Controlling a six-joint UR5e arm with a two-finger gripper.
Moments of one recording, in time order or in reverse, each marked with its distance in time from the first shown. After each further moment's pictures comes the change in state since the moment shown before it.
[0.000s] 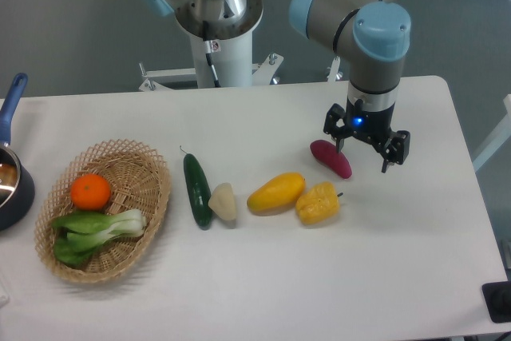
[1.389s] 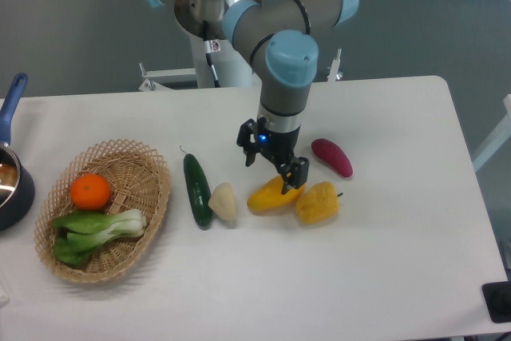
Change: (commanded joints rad) arm -0.213 0.006 -0.201 0.098 -0.130 -0.043
